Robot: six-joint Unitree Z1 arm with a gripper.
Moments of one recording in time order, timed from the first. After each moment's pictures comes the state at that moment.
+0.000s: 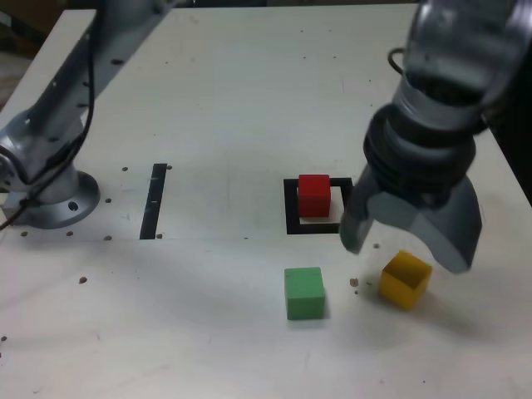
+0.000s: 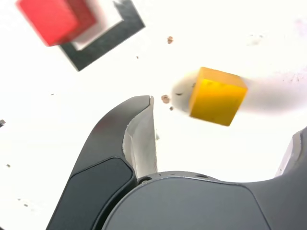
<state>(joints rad) -0.42 2.36 -2.27 1.60 0.10 0.05</state>
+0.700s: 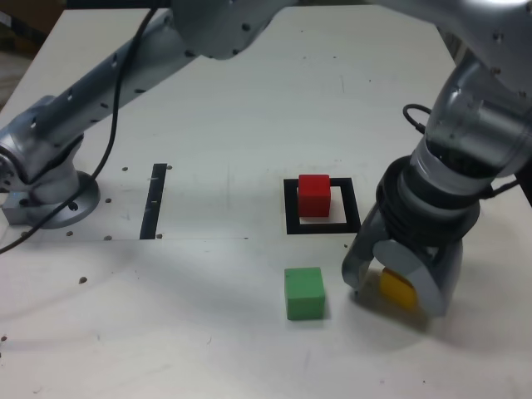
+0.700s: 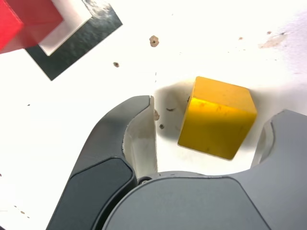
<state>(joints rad) -0.42 2.49 -2.31 1.61 0.08 0.07</state>
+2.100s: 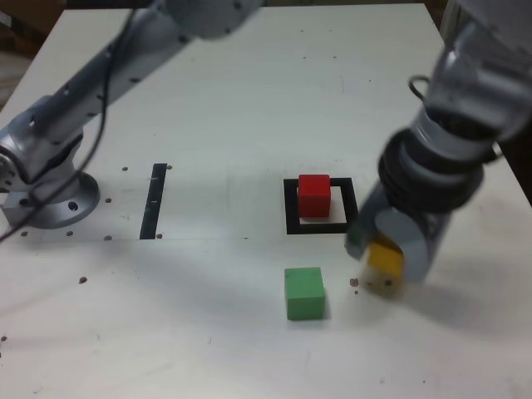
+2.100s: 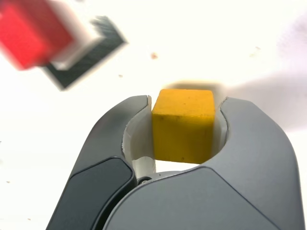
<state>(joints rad) -0.39 2.40 -2.27 1.62 0.13 0.11</state>
